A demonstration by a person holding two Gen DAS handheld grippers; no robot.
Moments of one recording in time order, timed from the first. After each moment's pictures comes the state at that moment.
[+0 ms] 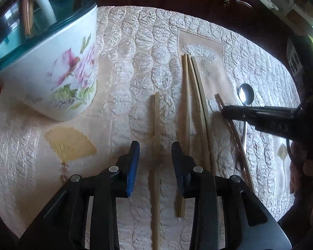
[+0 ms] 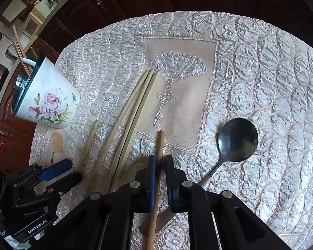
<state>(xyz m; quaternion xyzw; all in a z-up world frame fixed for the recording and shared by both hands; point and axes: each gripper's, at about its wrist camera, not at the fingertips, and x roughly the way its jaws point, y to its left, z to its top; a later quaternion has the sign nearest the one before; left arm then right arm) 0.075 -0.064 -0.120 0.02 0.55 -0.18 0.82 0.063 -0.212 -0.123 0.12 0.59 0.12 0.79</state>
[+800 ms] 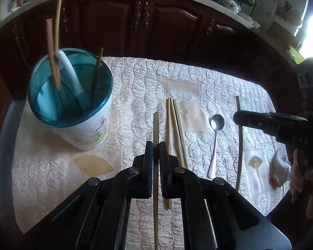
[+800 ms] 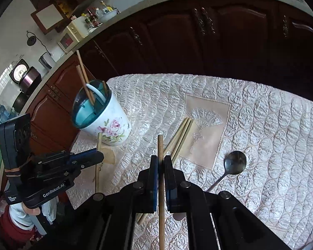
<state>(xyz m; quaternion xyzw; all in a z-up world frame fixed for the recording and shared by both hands) 0.053 -0.045 -0.030 0.01 0.47 -0.22 0.86 0.015 -0.218 -0.005 0.12 0.47 0.18 0.85</state>
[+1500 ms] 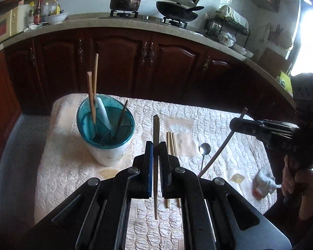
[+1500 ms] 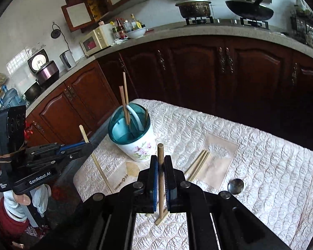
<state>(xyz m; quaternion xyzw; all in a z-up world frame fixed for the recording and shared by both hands) 0.007 0.015 0.058 -0.03 0.38 -0.21 0.90 -0.024 -0.179 0.091 0.06 0.40 0.21 0.89</state>
